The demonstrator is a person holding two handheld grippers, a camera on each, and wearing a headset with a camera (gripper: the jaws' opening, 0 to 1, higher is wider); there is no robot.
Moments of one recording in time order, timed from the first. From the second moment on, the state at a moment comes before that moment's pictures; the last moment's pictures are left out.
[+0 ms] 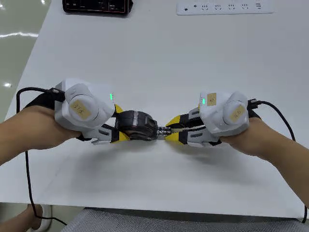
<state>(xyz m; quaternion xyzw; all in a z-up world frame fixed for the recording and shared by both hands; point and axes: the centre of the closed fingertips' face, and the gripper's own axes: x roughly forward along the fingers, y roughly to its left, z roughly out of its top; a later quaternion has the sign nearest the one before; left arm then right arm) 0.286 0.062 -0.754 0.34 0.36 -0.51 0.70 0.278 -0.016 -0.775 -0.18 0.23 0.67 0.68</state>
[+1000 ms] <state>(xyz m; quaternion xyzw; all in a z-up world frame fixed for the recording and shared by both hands) 0.286 0.060 -0.754 0.34 0.36 -0.51 0.70 0.277 -0.054 -0.773 -0.20 0.25 0.66 0.68</state>
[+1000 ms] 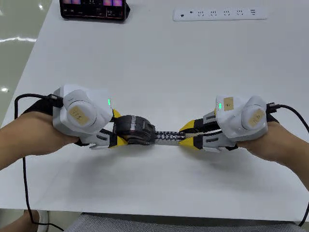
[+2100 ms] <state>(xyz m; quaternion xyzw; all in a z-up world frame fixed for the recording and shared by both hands) 0.284 0.057 -0.754 0.34 0.36 -0.51 0.70 0.276 -0.093 -0.770 -0.21 0.26 0.65 0.68</state>
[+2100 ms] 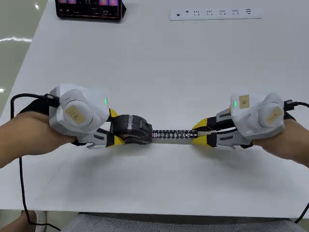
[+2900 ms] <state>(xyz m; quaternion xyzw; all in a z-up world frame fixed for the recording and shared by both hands) 0.286 0.058 -0.754 0.33 0.36 -0.51 0.70 0.279 -0.120 -0.772 -0.23 0.27 0.64 0.68</state>
